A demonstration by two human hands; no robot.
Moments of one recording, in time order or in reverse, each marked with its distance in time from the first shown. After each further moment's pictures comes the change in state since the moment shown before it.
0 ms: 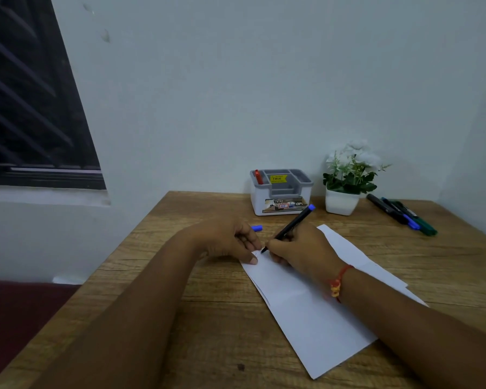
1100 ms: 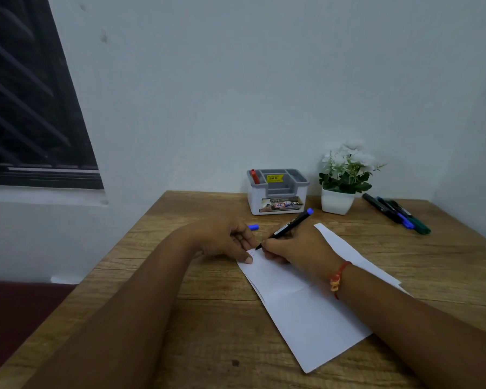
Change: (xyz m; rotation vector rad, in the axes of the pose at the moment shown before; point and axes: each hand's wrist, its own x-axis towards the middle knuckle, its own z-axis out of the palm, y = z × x) left_hand -0.002 -0.001 0.000 -0.019 -0.004 -0.010; right_hand -0.001 0.005 -0.005 0.186 -0.091 -0.023
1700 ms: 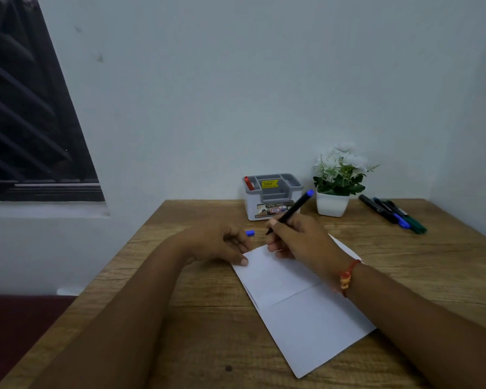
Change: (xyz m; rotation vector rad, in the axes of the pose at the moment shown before) left_hand -0.007 0.010 -0.001 -0.042 0.050 0.002; right_hand -0.002 -0.007 -0.015 0.291 0.008 -0.045
